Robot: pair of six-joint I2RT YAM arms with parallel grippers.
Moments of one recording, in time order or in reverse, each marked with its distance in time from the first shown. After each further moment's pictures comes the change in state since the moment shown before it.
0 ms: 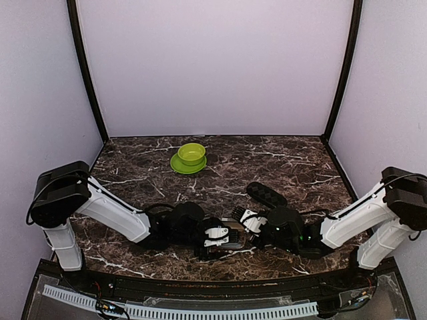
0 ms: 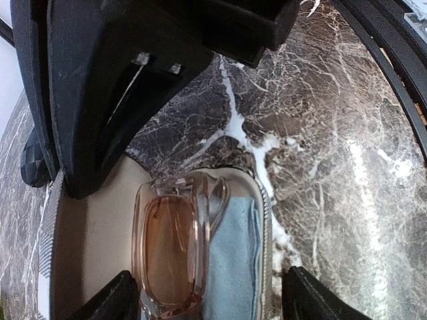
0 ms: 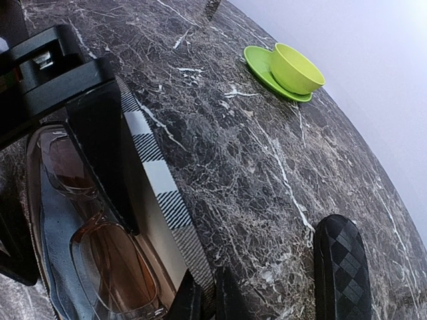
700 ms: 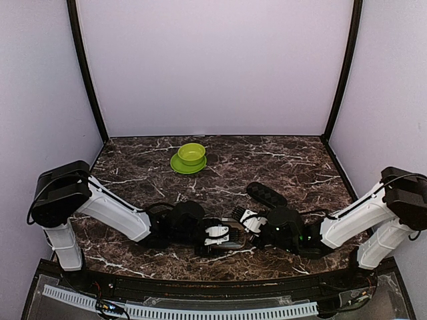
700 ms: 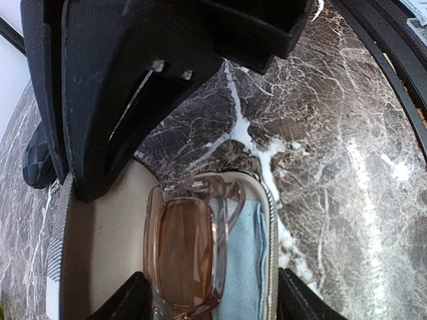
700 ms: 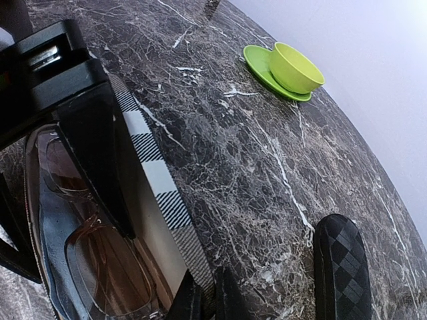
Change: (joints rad) left arm -0.001 0.006 0.008 0.003 0.019 -0.007; right arm 0.000 0.004 0.000 0.002 0.002 0.000
